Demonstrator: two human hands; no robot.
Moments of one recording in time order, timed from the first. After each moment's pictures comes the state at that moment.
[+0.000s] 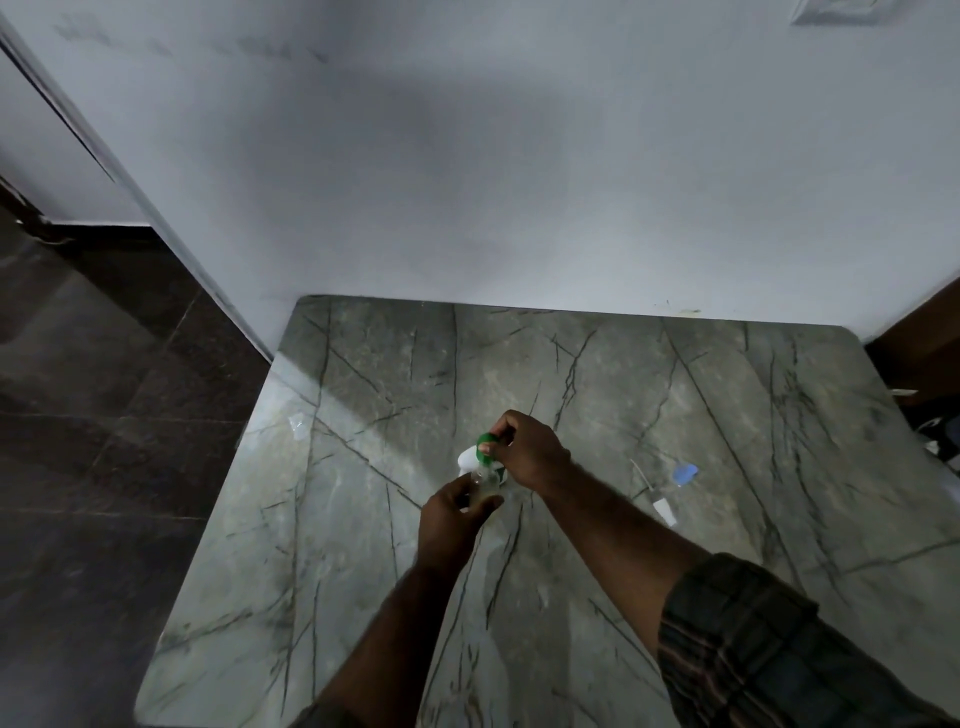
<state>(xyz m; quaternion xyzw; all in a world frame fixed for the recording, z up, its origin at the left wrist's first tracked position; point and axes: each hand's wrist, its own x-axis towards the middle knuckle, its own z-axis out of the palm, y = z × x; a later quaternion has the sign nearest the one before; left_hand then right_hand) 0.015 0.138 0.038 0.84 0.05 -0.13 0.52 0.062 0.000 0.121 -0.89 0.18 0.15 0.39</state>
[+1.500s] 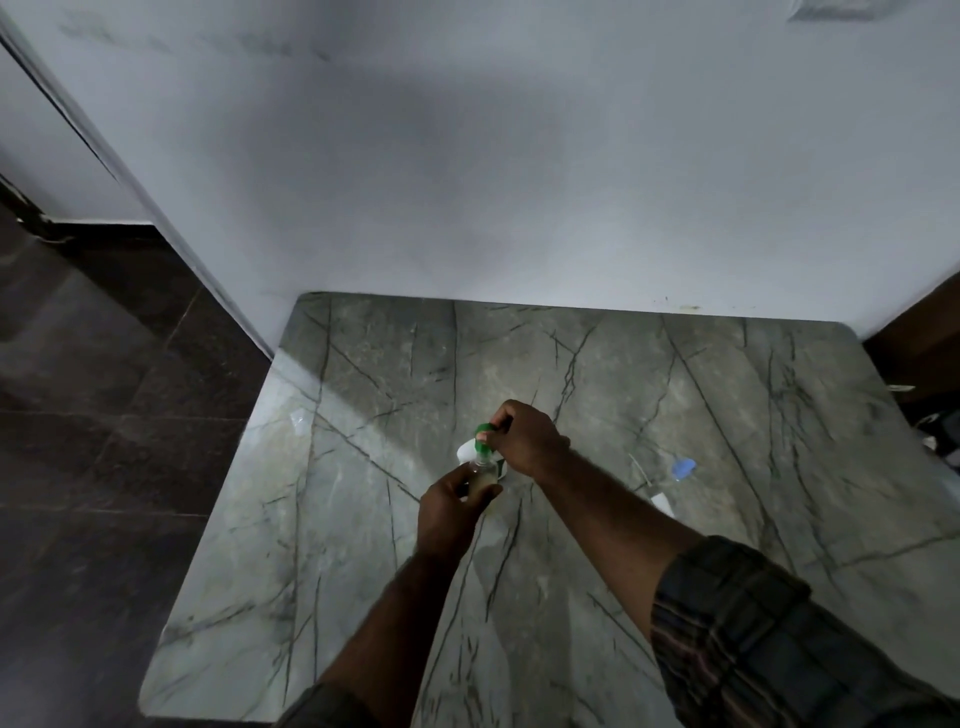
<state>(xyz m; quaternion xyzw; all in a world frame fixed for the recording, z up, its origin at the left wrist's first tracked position) 0.019 0.136 0.045 0.86 0.03 -0.11 0.50 0.067 0.003 0.134 -0.89 0.20 0.15 0.38</state>
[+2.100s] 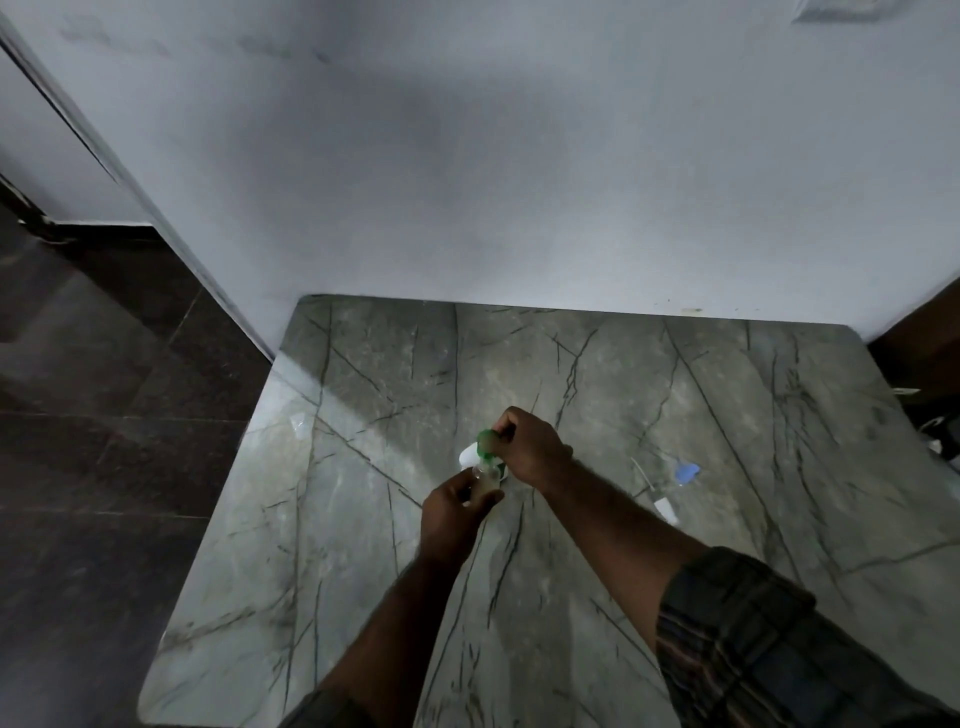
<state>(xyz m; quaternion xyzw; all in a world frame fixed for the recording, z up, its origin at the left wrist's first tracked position) 0.021 0.137 0.040 0.86 0.03 -0.13 0.50 0.063 -0.001 0.127 -0.89 0.18 0.15 0.38</state>
